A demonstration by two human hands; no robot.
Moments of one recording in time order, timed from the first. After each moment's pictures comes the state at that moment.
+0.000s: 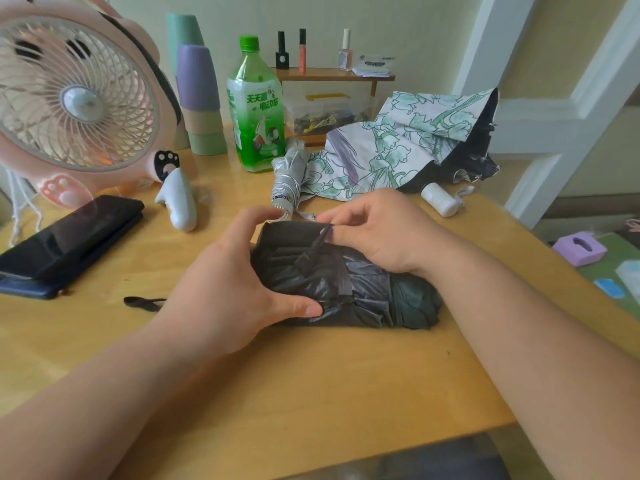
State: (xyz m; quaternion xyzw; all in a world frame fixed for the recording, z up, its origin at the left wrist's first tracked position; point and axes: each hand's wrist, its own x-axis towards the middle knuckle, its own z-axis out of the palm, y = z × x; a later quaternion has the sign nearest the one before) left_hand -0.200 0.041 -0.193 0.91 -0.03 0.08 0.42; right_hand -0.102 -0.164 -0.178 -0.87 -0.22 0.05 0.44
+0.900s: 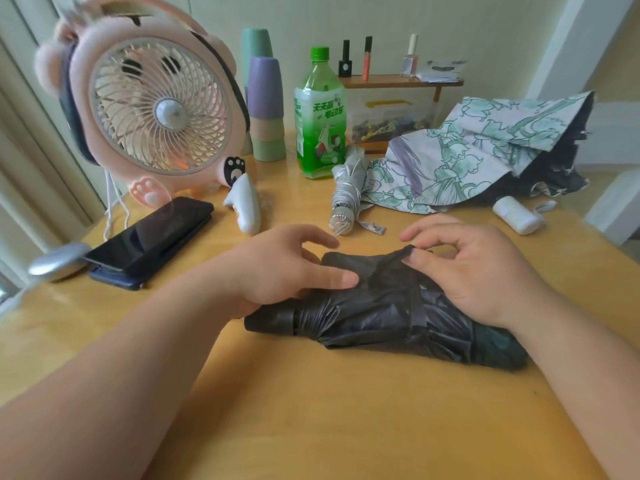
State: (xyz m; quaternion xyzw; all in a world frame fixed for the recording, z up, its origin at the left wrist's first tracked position) left_hand -0.161 0.076 -0.177 0.84 0.04 -0.14 0.53; right_hand -0.116 -0.174 -0.201 -0.87 -0.24 -0.08 0.43
